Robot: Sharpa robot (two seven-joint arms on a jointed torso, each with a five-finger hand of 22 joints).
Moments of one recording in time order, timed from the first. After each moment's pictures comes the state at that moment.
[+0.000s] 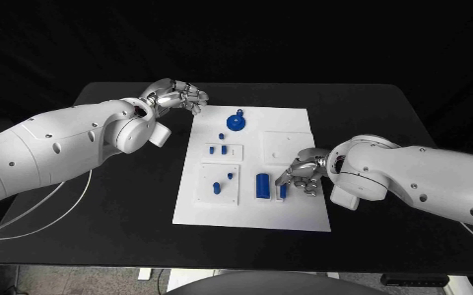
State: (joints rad) left arm 1.28 -0.79 -0.11 1.25 -0.35 -0.14 0.23; left_hand 1.04 -0.13 0.50 -0.15 0.07 0.71 0.19 0.42 0.45 1.12 0.14 0.07 0.30 0.92 0.07 0.74 0.46 0.04 0.74 -0.03 0.60 1.25; right arm 1.23 -0.85 -0.17 1.65 -0.80 -0.02 -0.55; right_hand 0.75 -0.09 0.64 -0.24 0.05 1.09 0.08 0.25 0.58 1.17 -0.03 1.01 1.16 1.32 -0.13 1.13 1.18 0.25 1.25 -0.01 0.73 1.31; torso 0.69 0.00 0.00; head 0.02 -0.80
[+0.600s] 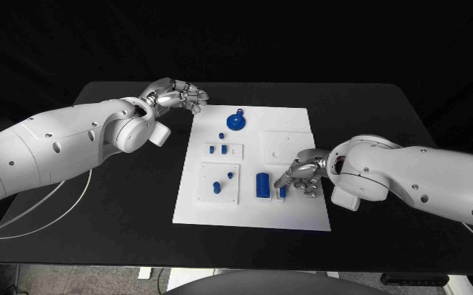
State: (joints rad) left arm 1.28 -0.79 -0.11 1.25 -0.35 -0.14 0.23; left_hand 1.04 -0.13 0.50 -0.15 0.07 0.71 0.19 0.42 0.45 1.12 0.14 0.07 0.30 0.92 0.07 0.74 0.46 0.04 0.74 -0.03 0.59 1.25; right arm 1.23 -0.86 -0.17 1.66 -0.80 0.00 -0.55; right_hand 0.75 -0.10 0.63 -0.25 0.05 1.09 0.08 0.25 0.58 1.17 -0.03 1.01 1.16 1.32 -0.13 1.13 1.18 0.25 1.25 -0.01 0.73 1.31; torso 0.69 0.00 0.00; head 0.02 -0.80
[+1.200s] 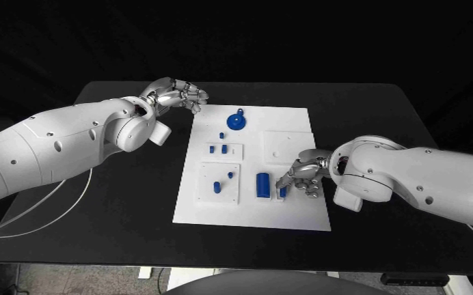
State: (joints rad) left arm 1.28 -0.78 -0.11 1.24 -0.35 -0.14 0.23; left_hand 1.04 -0.13 0.50 -0.15 0.07 0.71 0.19 0.43 0.44 1.12 0.14 0.07 0.30 0.92 0.07 0.74 0.46 0.04 0.74 -0.03 0.59 1.25; right arm 1.23 -0.87 -0.17 1.67 -0.81 0.01 -0.53; right_hand 0.75 -0.10 0.63 -0.25 0.05 1.09 0.08 0.25 0.58 1.17 -0.03 1.01 1.16 1.33 -0.13 1.13 1.18 0.25 1.25 -0.01 0.73 1.31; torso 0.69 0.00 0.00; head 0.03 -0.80
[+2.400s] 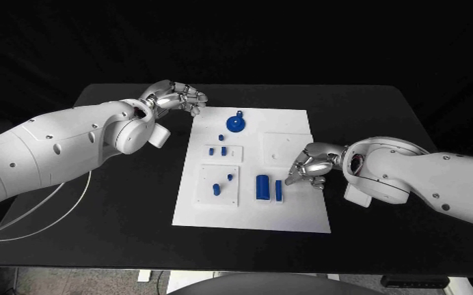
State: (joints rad) left arm 1.28 -0.78 -0.11 1.23 -0.35 -0.14 0.22; left_hand 1.04 -0.13 0.50 -0.15 0.07 0.71 0.19 0.43 0.44 1.12 0.14 0.07 0.30 0.92 0.07 0.74 0.46 0.04 0.74 -0.03 0.59 1.26; right arm 1.23 -0.95 -0.17 1.67 -0.97 -0.02 -0.27; right_hand 0.86 -0.12 0.64 -0.29 0.05 1.02 0.09 0.22 0.57 1.16 -0.02 1.00 1.16 1.32 -0.13 1.12 1.17 0.25 1.25 -0.02 0.72 1.31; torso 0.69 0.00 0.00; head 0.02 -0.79
